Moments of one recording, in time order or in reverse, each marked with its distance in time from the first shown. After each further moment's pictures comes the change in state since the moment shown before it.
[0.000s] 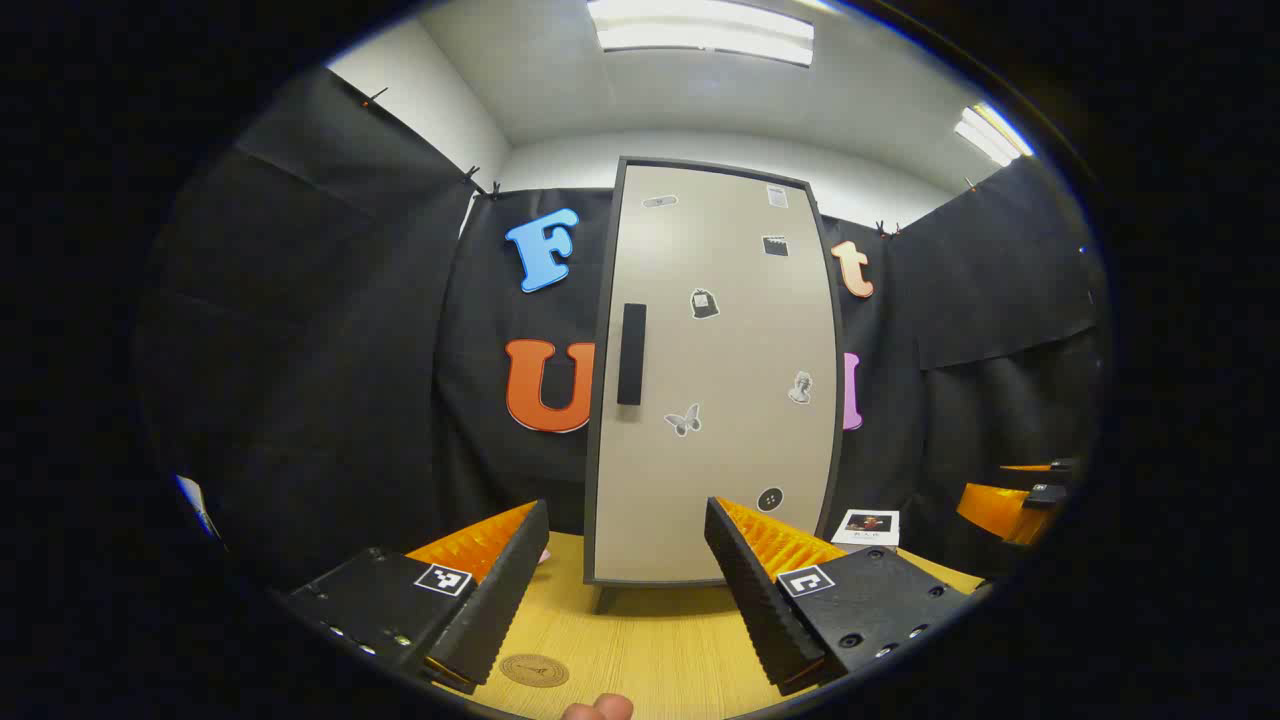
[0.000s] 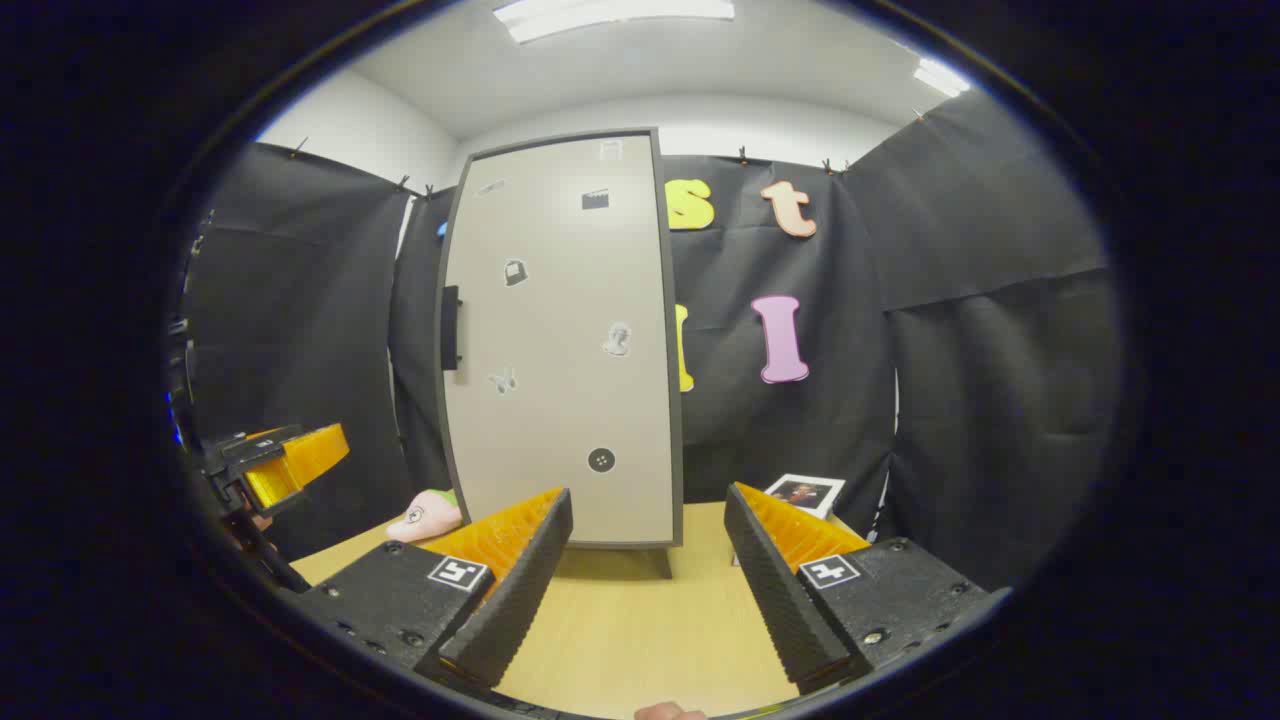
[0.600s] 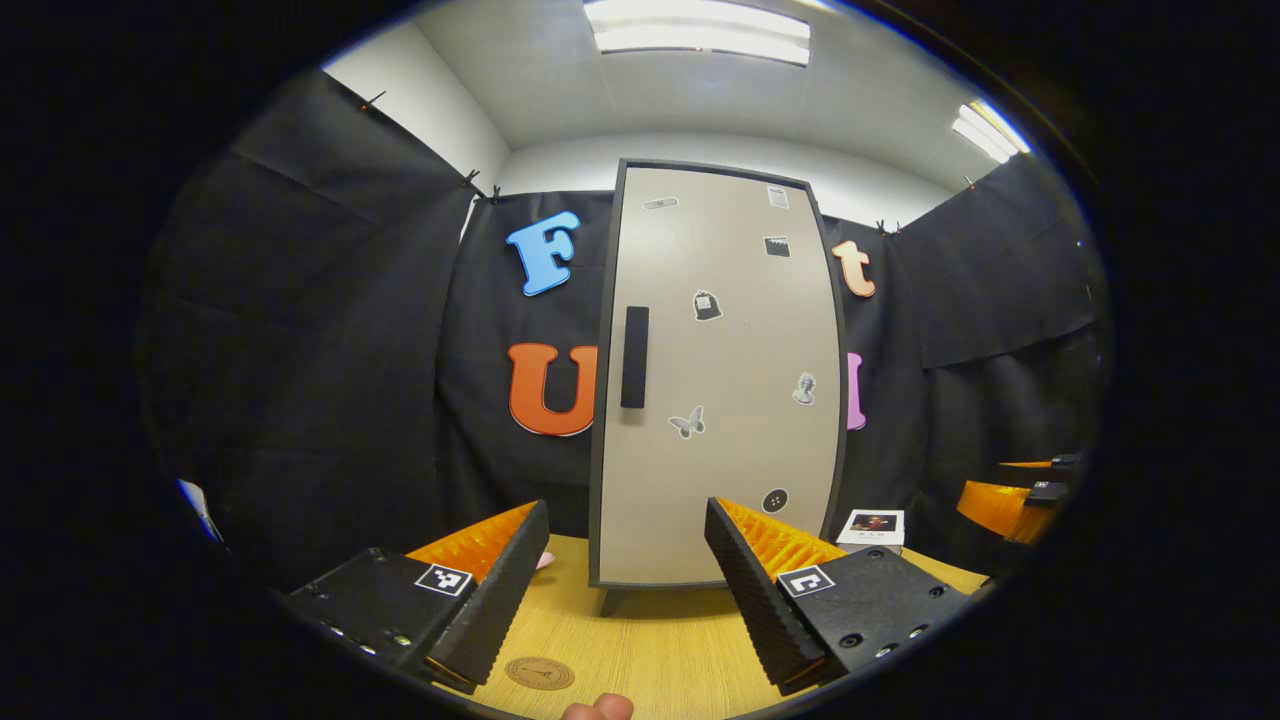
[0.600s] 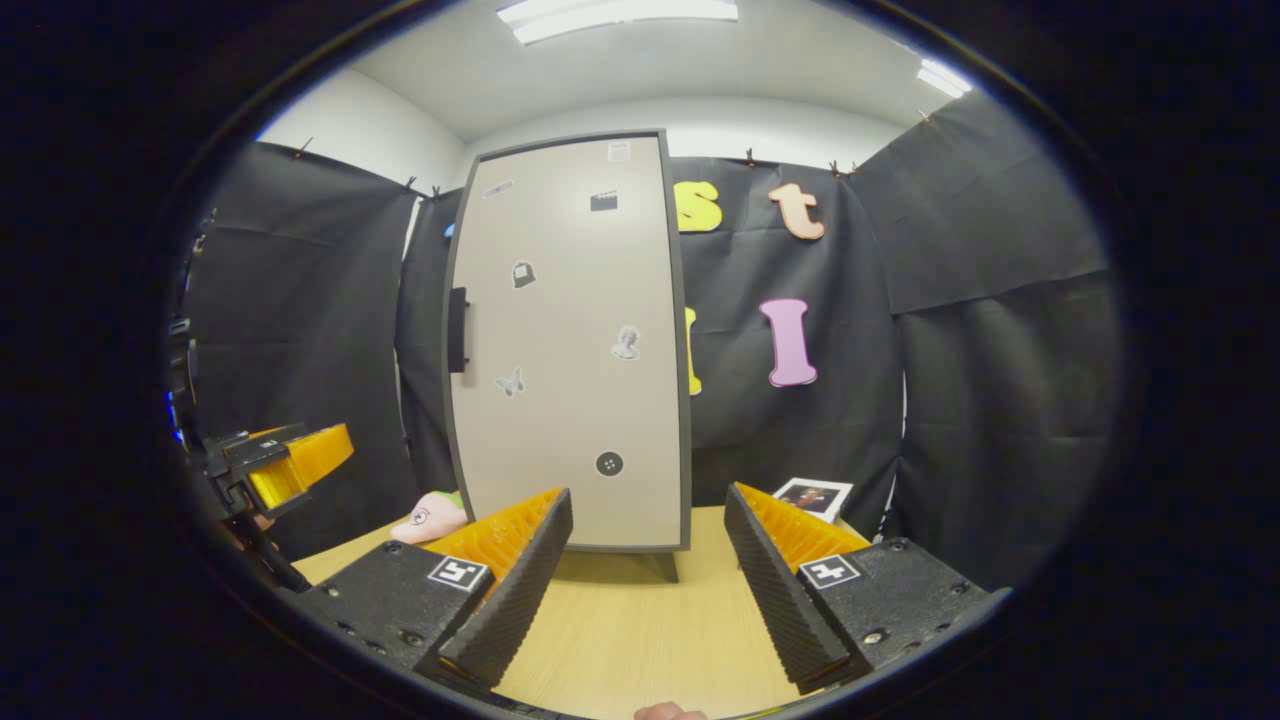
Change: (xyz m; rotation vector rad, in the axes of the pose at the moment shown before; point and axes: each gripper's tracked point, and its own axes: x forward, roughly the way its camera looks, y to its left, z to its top) left arm 0.001 -0.002 0.000 0.008 -0.003 -0.002; right arm 0.002 0.005 -0.003 0.001 -0.002 0.016
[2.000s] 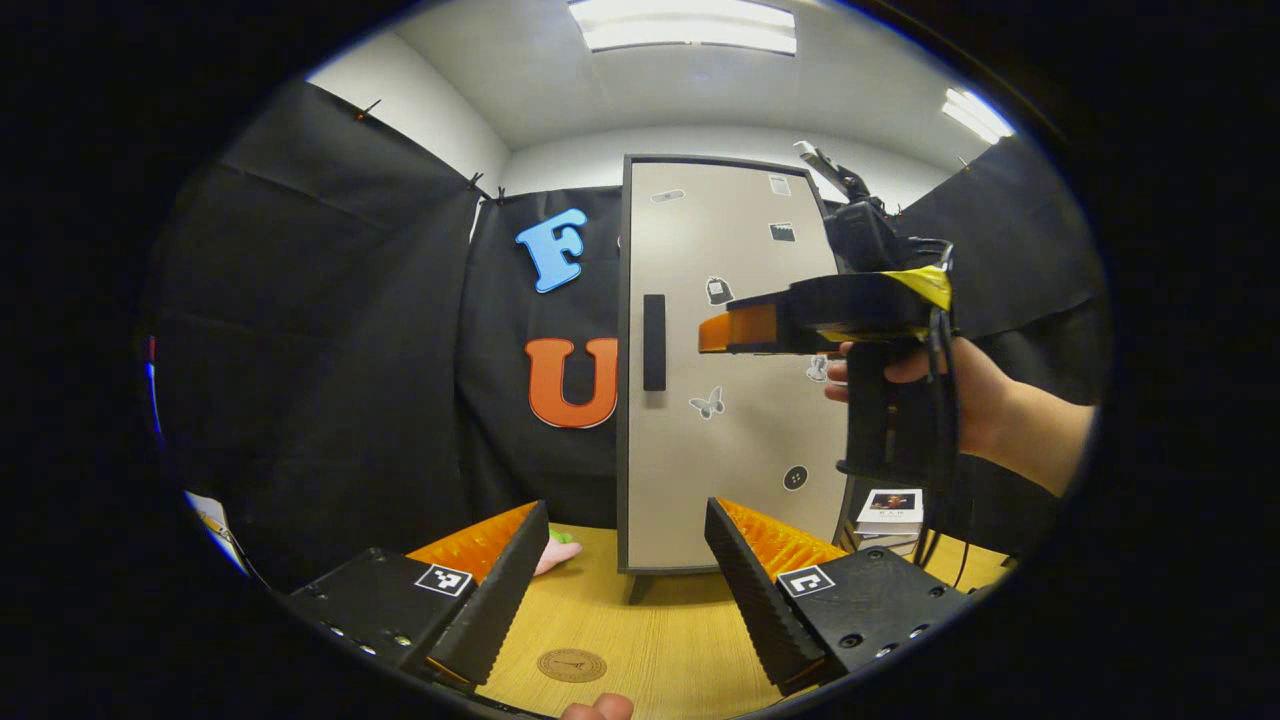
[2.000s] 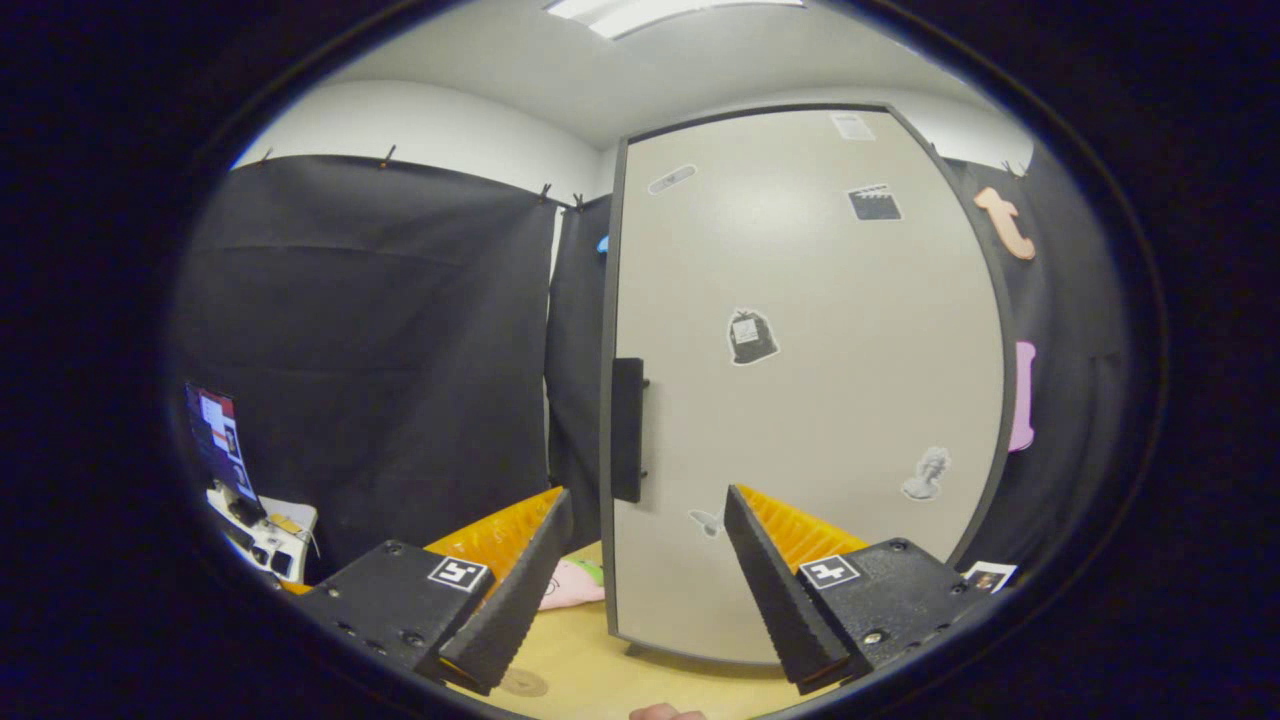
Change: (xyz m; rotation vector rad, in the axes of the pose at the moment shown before) left arm -0.022 0.020 -0.014 0.043 0.036 0.040; right arm 0.198 0.220 0.124 -0.087 -0.008 0.509
